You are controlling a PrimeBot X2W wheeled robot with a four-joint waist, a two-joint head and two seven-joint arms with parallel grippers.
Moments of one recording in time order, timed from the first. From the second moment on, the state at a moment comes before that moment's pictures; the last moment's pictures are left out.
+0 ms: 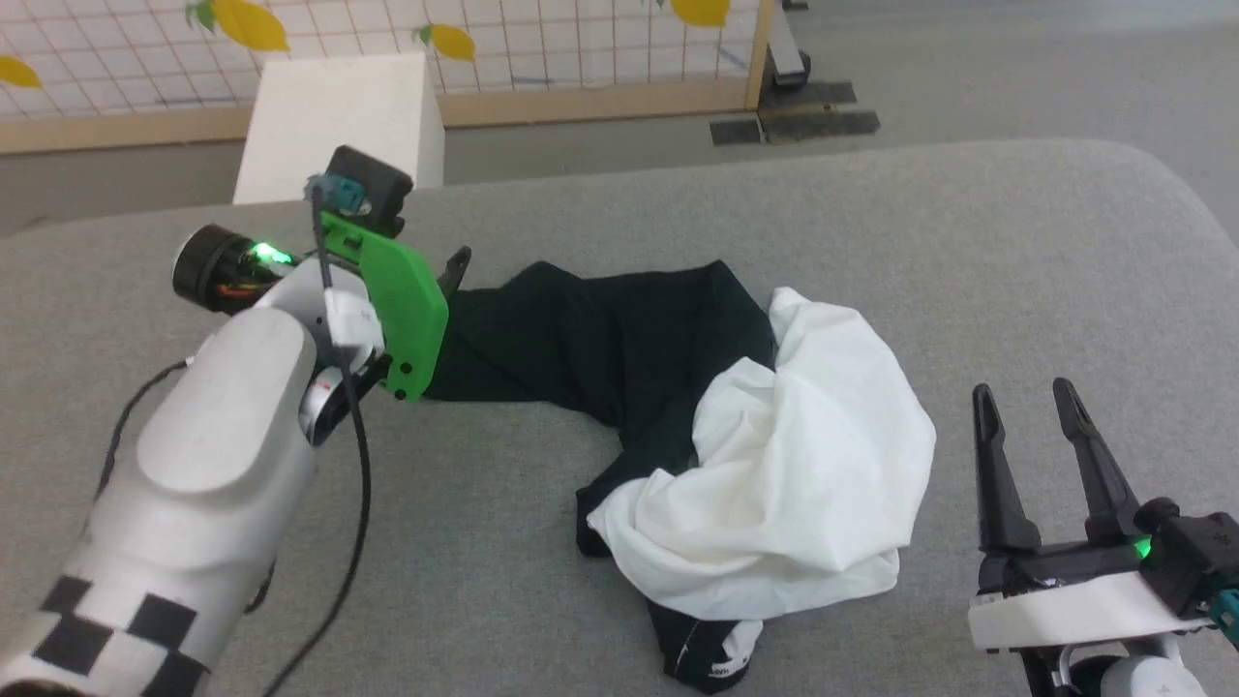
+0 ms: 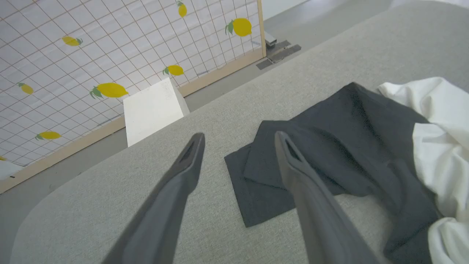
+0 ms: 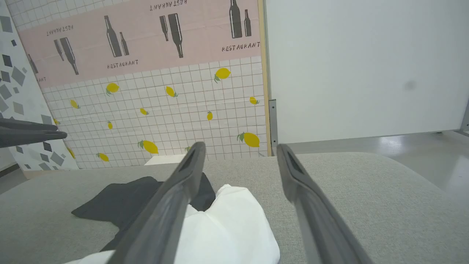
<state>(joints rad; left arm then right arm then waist) -0.79 0.38 -0.56 0.54 -0.45 -0.13 0.32 0.03 -0.05 -0.02 -0.06 0.18 0.13 -0.26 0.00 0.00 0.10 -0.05</state>
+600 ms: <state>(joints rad) -1.12 0.55 -1.03 0.64 -0.82 -0.13 0.69 -0.11 -0.05 0.01 -0.07 0.21 0.13 -0.26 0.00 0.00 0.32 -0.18</state>
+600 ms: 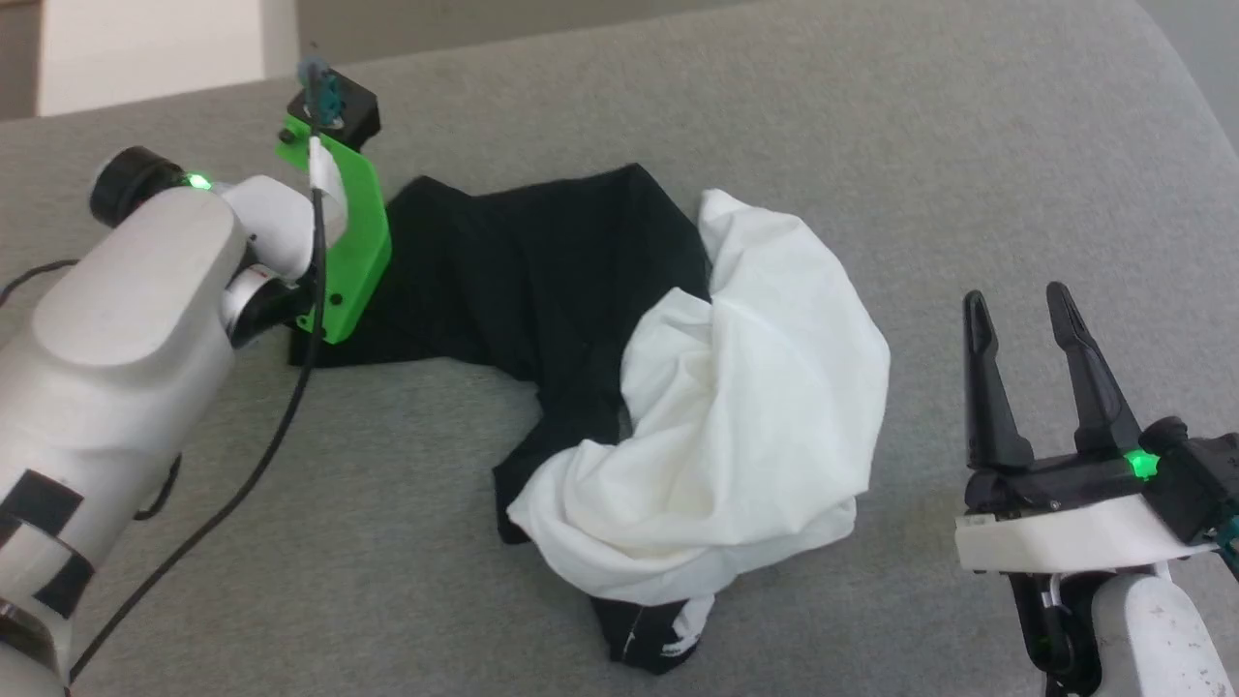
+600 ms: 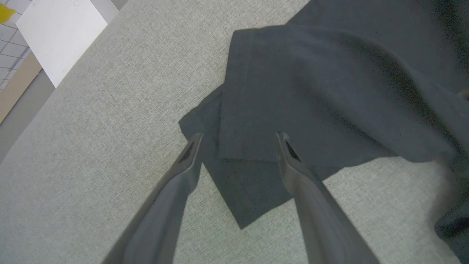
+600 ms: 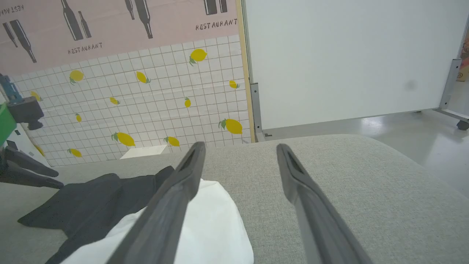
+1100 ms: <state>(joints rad) -1.29 0.55 -1.12 0.78 -0.88 -0.13 0.71 -0.15 -0.05 0.04 -0.07 0.25 0.13 -0.26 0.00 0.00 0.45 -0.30</state>
